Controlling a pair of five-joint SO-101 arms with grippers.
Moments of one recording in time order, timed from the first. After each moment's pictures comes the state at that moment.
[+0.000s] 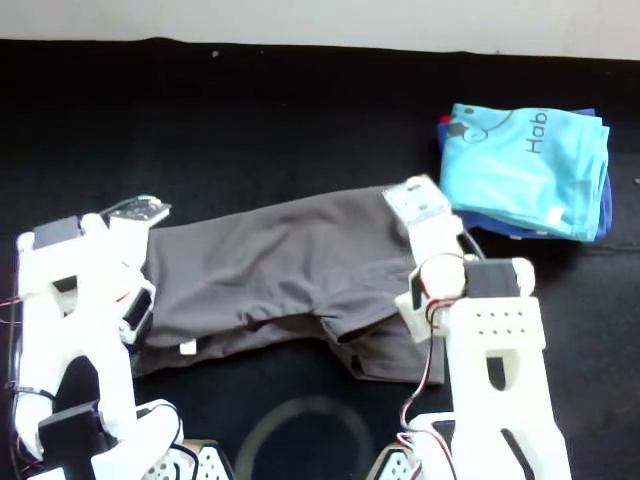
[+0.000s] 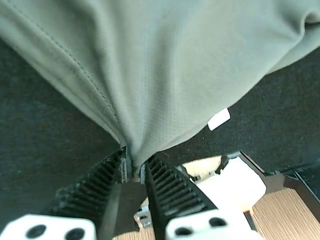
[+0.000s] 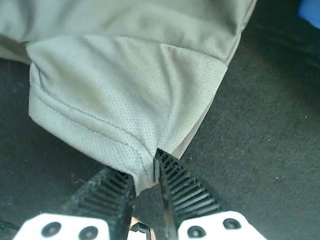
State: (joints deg) left arm -26.2 -18.2 40.3 84.9 -37.3; right arm -9.3 -41.7 42.2 83.0 24.6
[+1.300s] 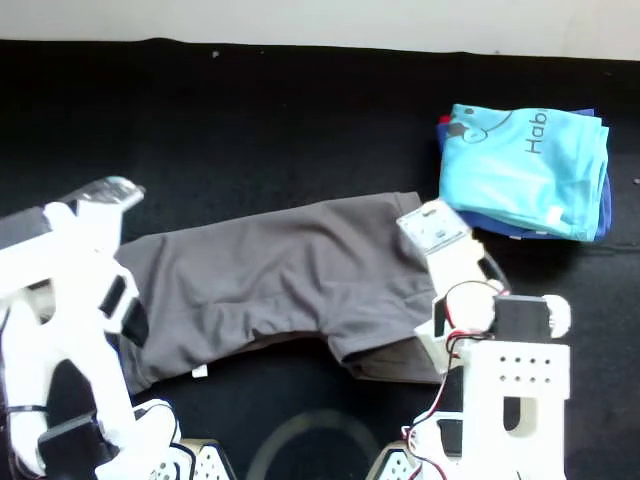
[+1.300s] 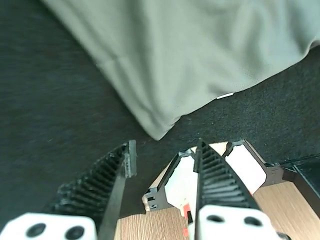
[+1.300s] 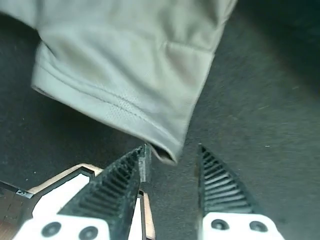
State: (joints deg) left arm -31.6 -21.1 26.4 94.4 -37.3; right arm -3.4 -51.9 37.9 96.0 32.1
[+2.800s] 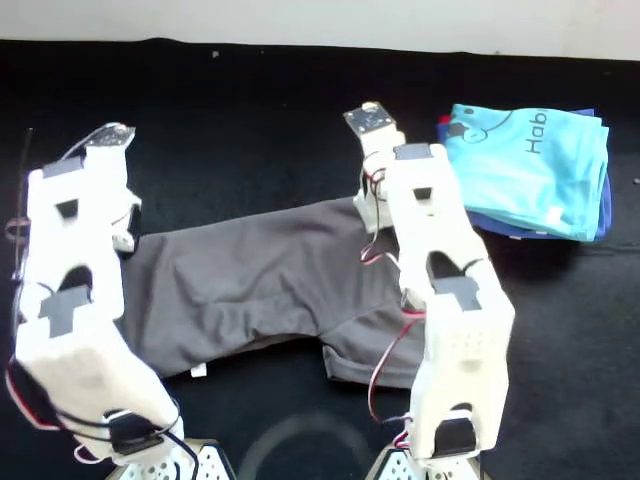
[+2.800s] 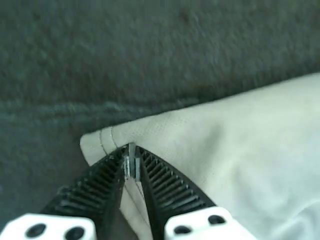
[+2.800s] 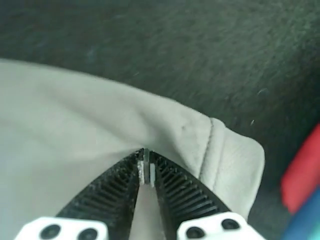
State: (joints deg) left arm -25.9 25.5 -1.7 68.2 -21.1; right arm -12.5 35.8 -16.3 65.5 18.1
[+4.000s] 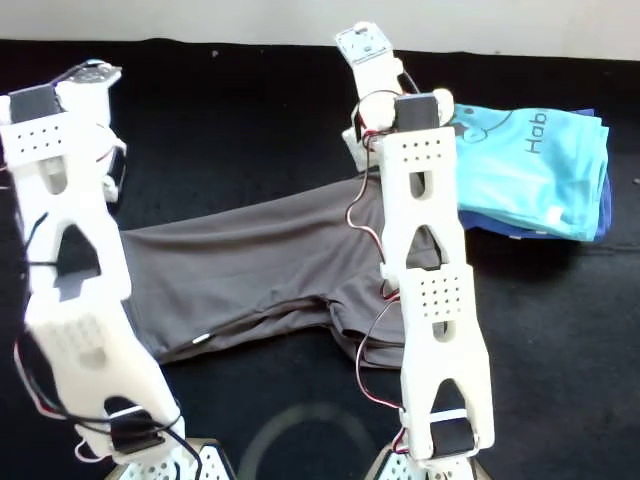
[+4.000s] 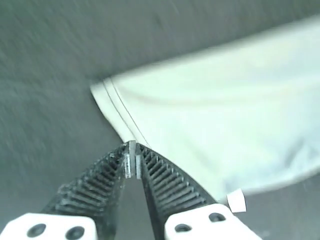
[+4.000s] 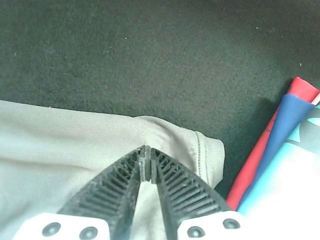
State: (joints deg) left arm -23.6 25.5 -33.9 101.0 -19.4; right arm -15.4 57.7 -89.3 100.5 17.8
